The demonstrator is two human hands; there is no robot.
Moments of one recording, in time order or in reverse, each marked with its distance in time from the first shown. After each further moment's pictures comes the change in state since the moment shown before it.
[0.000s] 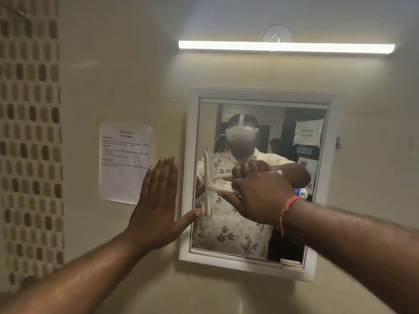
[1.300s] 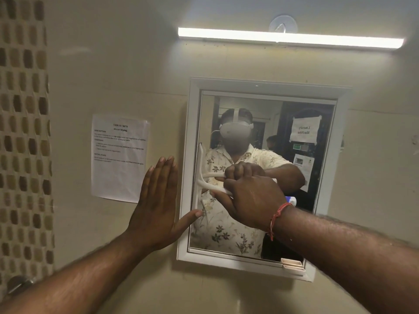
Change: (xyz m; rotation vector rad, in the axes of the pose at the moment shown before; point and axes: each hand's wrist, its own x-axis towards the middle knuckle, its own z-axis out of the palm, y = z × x) left_hand -0.002 -0.005 0.026 -0.022 0.009 -0.002; right_hand 0.012 -0.018 0.036 0.060 0.111 0.070
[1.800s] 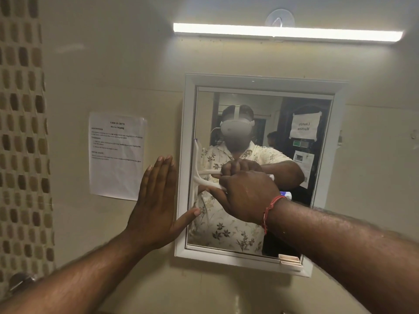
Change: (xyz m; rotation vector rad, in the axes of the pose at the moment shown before) left_hand -0.003 0.008 0.001 -0.020 -0.009 -0.015; right_hand 0.005 0.002 -0.001 0.030 -0.063 -0.018
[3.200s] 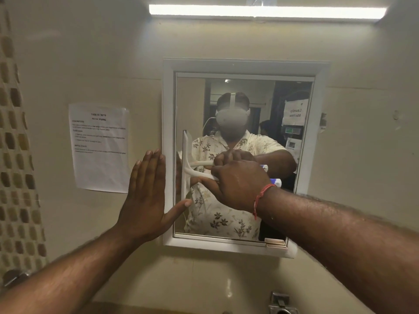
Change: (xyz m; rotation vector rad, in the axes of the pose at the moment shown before) left_hand -0.002 0.017 0.009 -0.012 -0.038 -0.010; right_hand -0.017 0.018 -0.003 -0.013 -0.019 0.005
